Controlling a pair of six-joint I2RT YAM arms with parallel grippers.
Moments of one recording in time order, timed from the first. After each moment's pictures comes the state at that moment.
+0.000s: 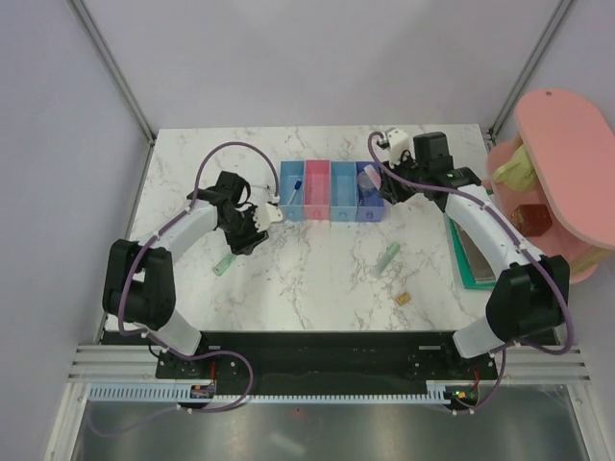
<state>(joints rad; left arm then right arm) -0.27 1.60 1.11 -0.76 0.31 0.93 0.23 1.48 1.27 -0.52 -0.31 -0.25</state>
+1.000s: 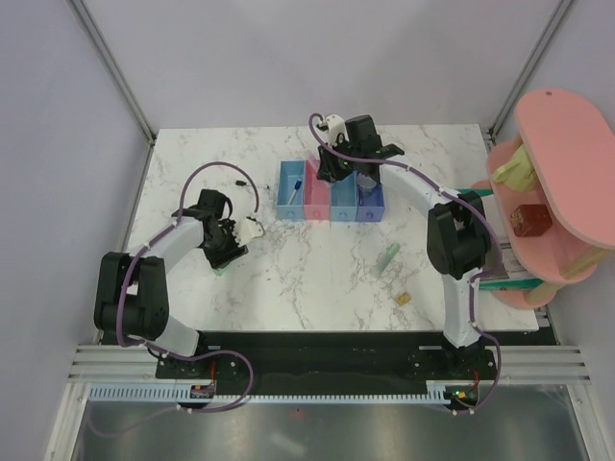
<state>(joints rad) -0.15 1.51 0.89 -0.68 0.11 0.99 0.44 2.09 1.77 -0.34 -0.37 -0.07</state>
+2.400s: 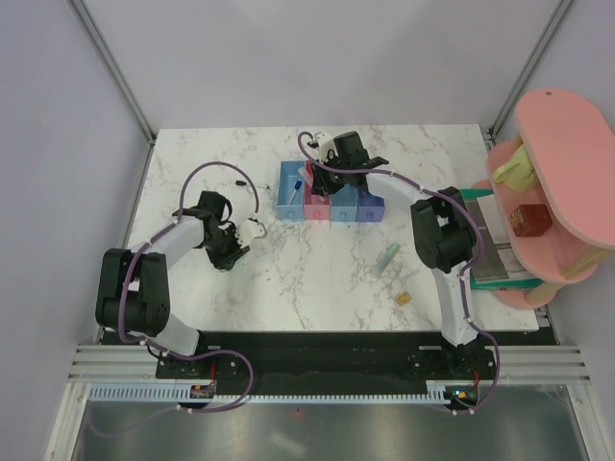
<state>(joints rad) -0.14 1.54 0.88 -0.70 0.24 0.96 0.47 2.20 1.74 -0.26 -0.36 -0.08</state>
